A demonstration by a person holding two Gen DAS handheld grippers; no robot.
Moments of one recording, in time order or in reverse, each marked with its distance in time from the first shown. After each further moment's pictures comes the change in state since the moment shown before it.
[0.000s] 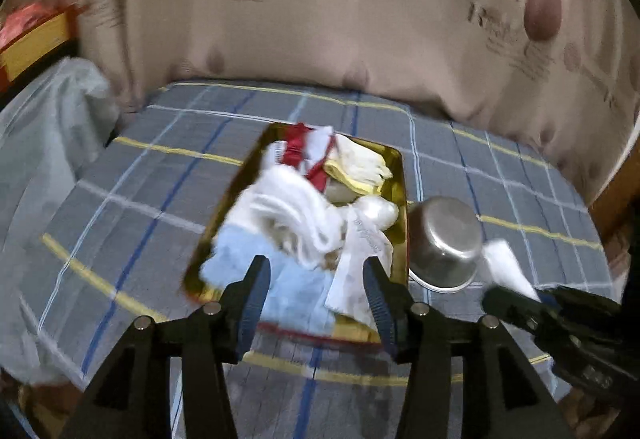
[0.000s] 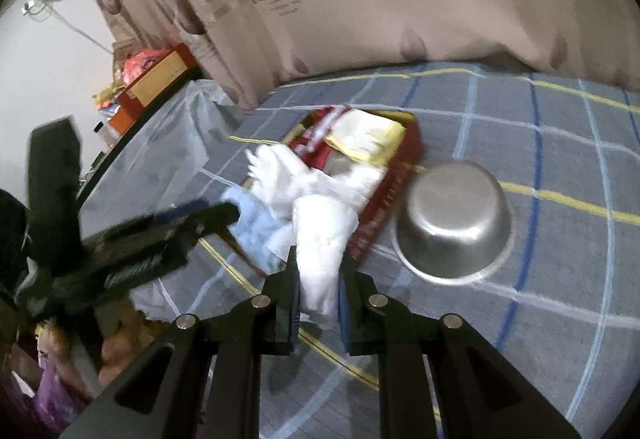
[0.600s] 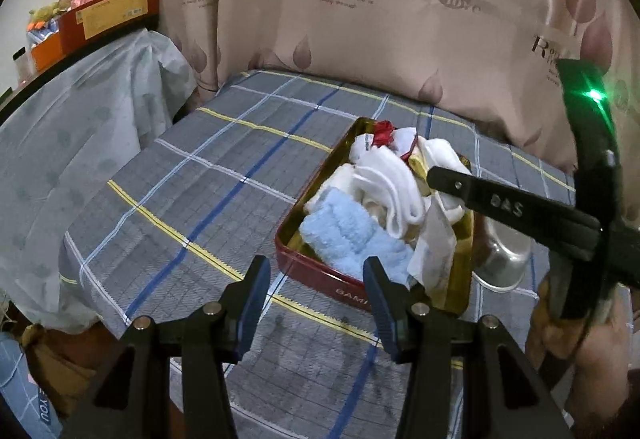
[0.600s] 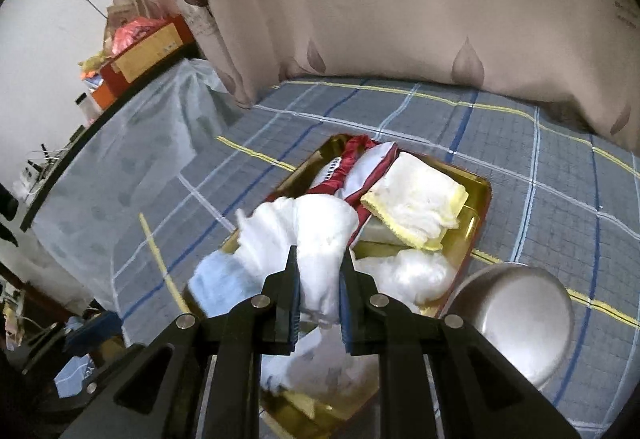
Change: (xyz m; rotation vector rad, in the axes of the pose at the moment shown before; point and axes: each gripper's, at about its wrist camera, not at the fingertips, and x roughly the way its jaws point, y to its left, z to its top) left arm -0.023 0.040 -0.033 -0.141 -0.033 0.178; right arm 0.104 0.033 0.065 -0.120 0.039 -0.081
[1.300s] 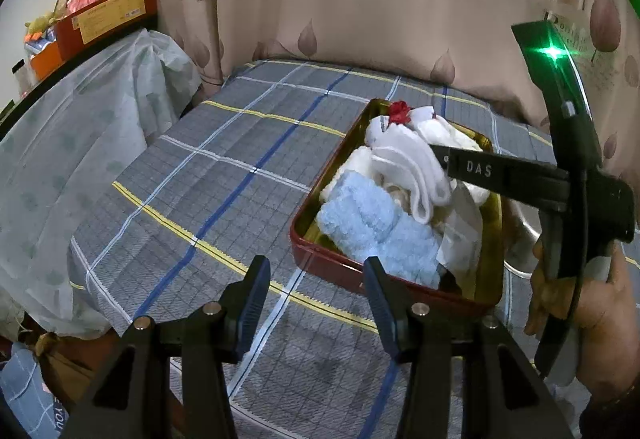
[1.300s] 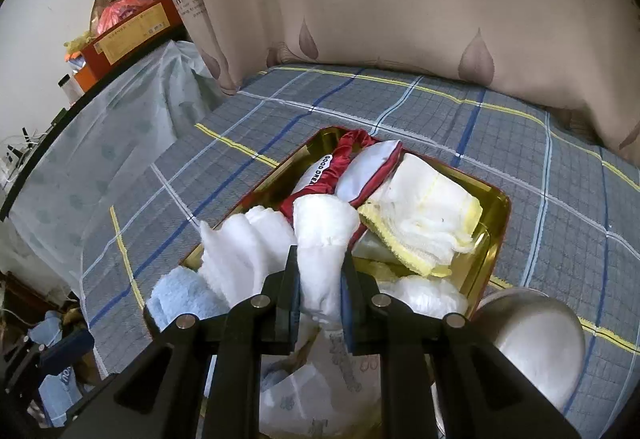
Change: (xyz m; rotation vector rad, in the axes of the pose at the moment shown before) left arm 0.020 0.000 -0.006 0.048 0.034 0.055; right arm 0.035 0.003 0.009 -0.040 0.035 -0.057
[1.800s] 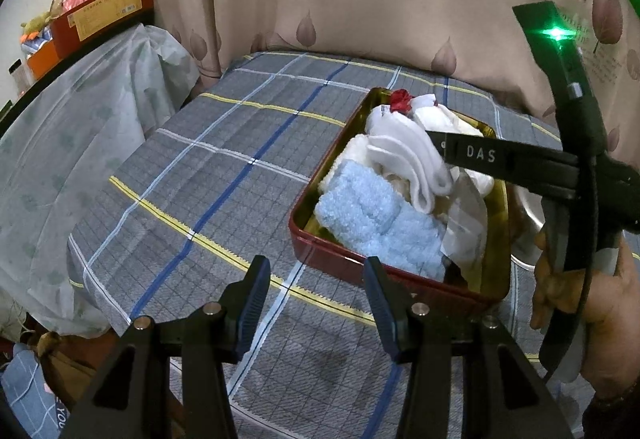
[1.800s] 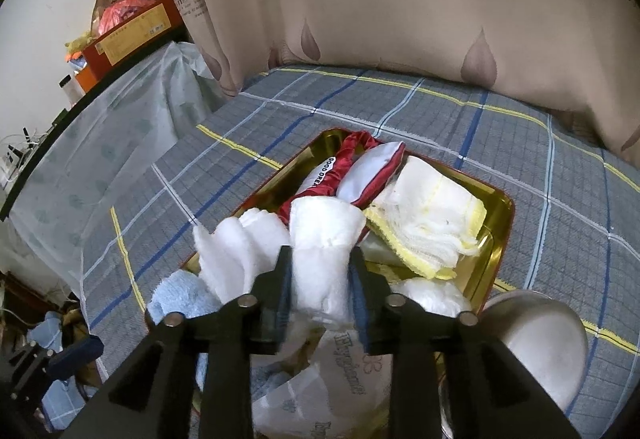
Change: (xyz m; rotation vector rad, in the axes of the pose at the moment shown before) left arm 0.007 0.001 -0.003 0.003 0.028 0.003; right arm 0.003 0.001 0.001 0.005 -0.010 0.007
